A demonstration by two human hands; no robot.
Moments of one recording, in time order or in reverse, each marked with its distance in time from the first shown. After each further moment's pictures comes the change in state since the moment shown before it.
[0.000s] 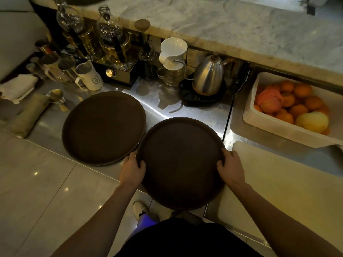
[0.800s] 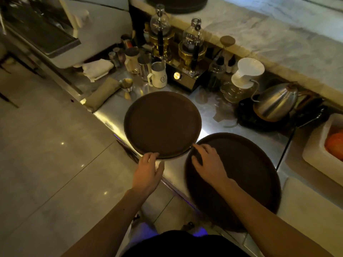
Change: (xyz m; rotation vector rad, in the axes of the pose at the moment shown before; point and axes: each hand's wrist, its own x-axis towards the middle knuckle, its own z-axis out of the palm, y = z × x) left_hand -0.029 -0.090 -0.078 0.008 0.192 0.135; right_hand -0.028 -0.209 0.081 -0.120 -0.230 -0.666
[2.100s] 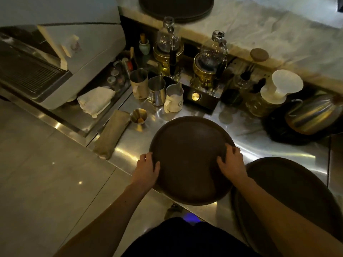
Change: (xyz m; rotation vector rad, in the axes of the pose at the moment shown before) left_hand 0.226 -0.131 -0.091 0.036 -0.232 -0.038; right_hand 0.174 -0.056 0.041 0.019 0.085 0.561
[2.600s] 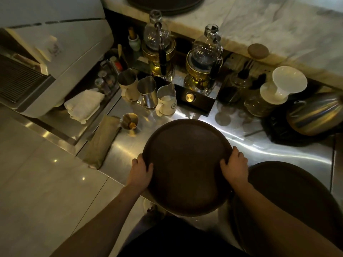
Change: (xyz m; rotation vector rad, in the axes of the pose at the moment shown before) left_hand 0.040 0.016 0.006 -0.058 -0.057 -0.179; right_hand 0.035 0.017 0.002 -0.002 0.055 0.185
